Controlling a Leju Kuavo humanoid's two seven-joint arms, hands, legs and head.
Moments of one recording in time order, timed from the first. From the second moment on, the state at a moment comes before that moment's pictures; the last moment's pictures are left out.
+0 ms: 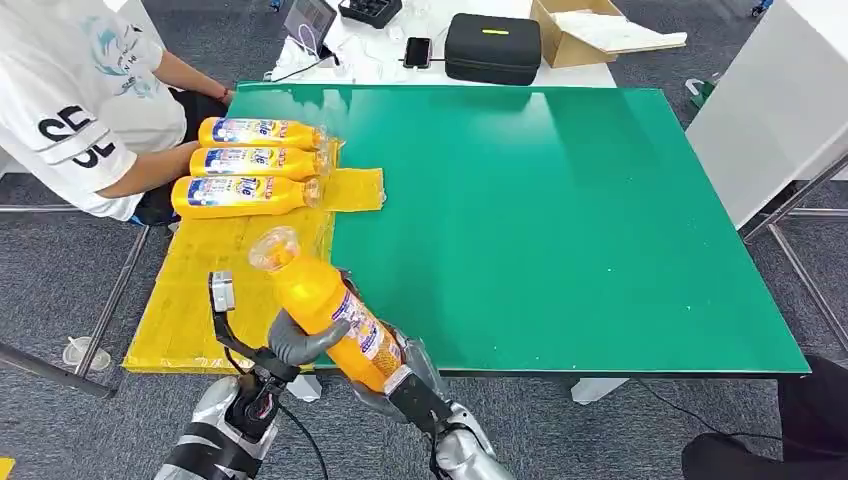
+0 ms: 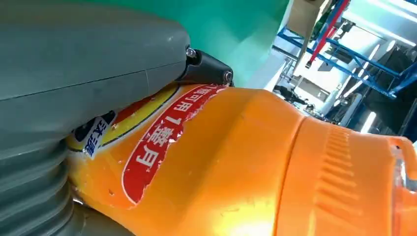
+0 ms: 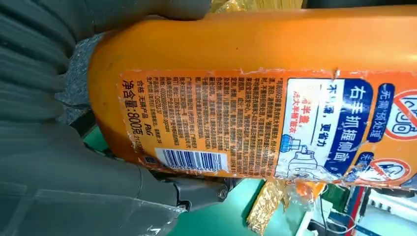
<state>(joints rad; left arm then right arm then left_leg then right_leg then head) -0.26 -0.15 -0.31 -0.92 0.57 -0.67 -0.40 -0.21 0.28 0.44 -0.73 0.32 -0.20 -0.70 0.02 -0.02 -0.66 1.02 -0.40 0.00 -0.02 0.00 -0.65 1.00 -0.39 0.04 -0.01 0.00</state>
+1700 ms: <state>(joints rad) -0.60 -0.01 -0.21 -0.62 -1.22 0.64 -0.53 -0.06 0.25 0.42 -1.42 0.09 -0.19 -0.70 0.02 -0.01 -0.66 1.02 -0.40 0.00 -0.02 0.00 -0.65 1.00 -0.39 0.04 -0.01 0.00</state>
